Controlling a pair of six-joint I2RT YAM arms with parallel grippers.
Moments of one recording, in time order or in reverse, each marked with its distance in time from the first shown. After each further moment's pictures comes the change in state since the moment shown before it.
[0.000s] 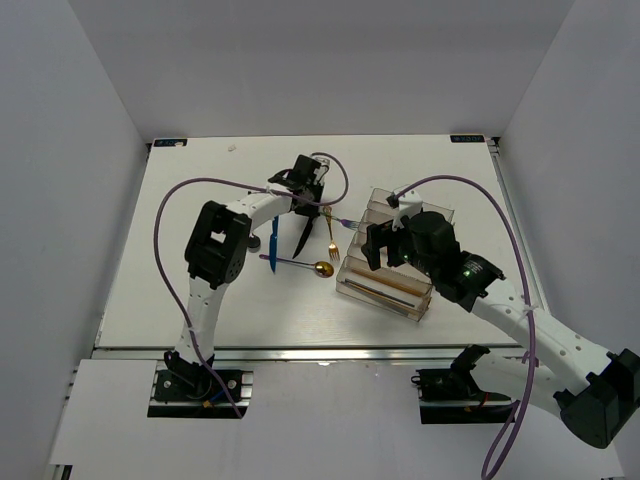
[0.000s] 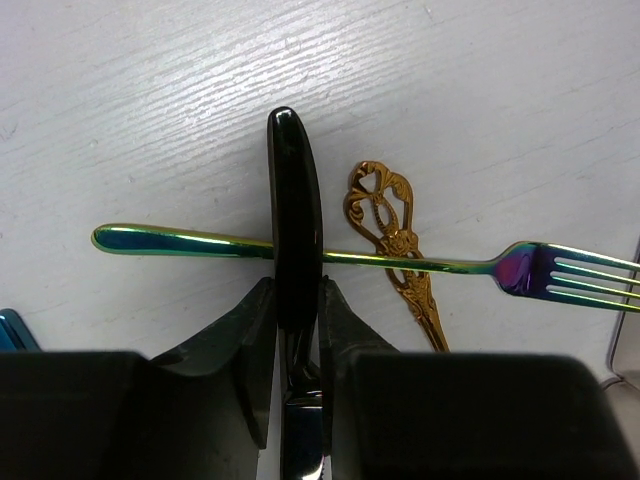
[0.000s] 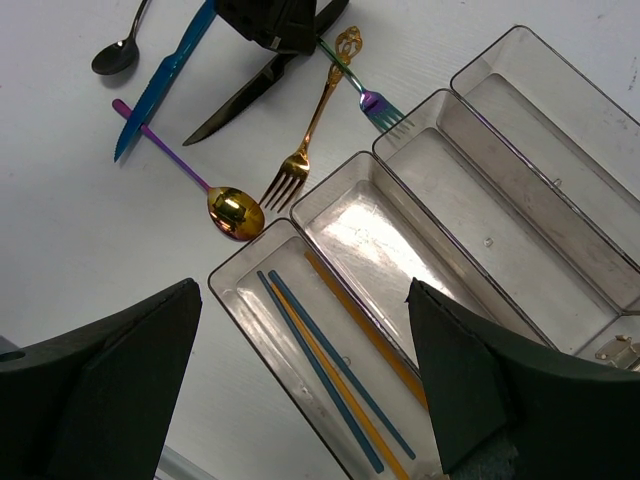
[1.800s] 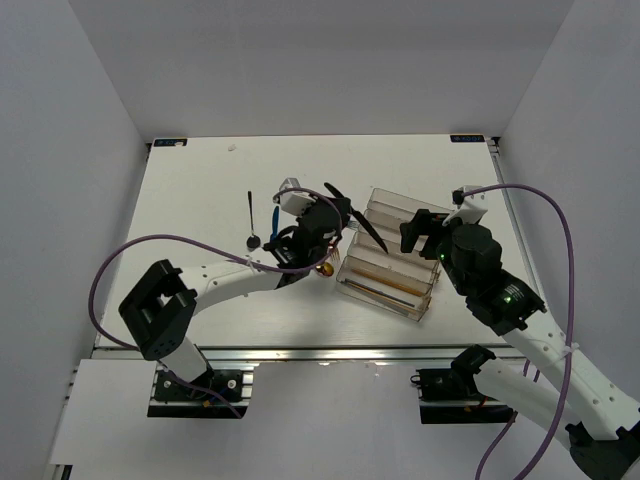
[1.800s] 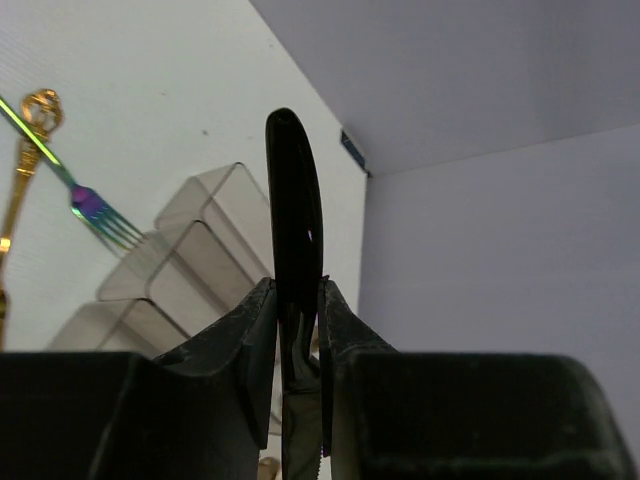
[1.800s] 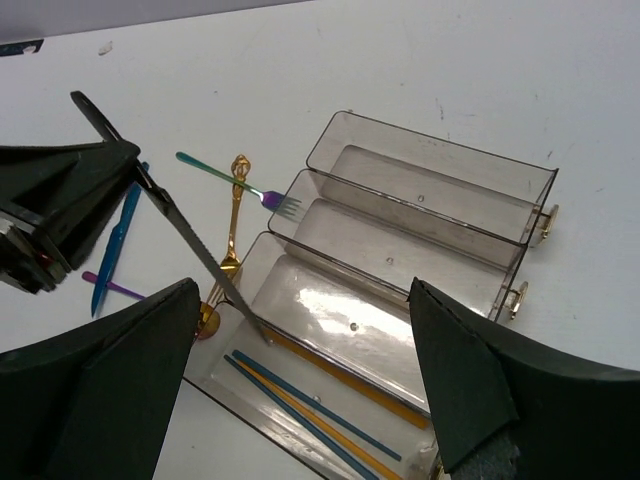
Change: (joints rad) left arm -0.383 -0.669 -0.677 0.646 -0.634 -1.058; right arm -0.070 -0.251 -0.028 -0.028 0.288 0.176
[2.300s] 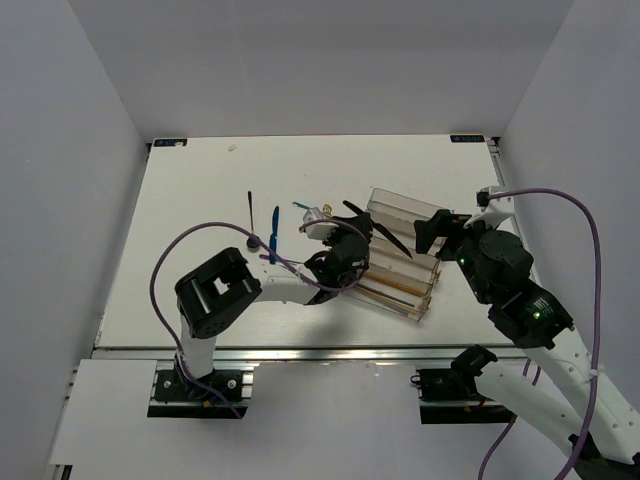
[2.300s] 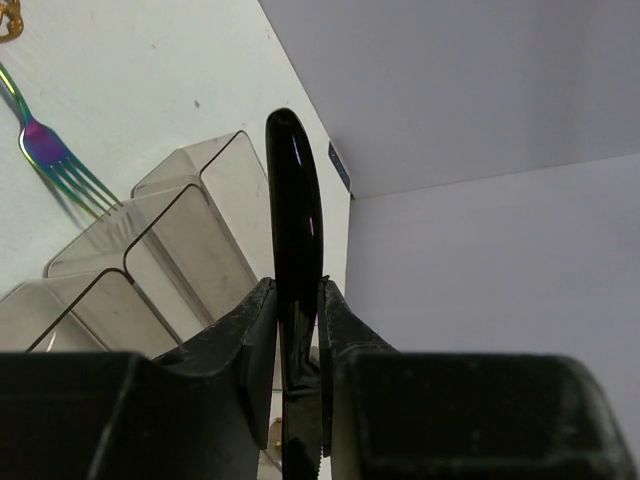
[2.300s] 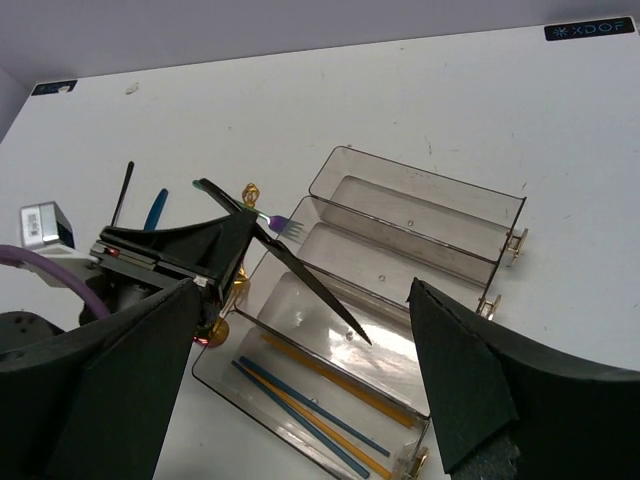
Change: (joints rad) left arm -0.147 0.306 -0.001 0.402 -0.241 -0.106; right arm -0.001 -0.097 0.092 -0.110 0.012 -0.027
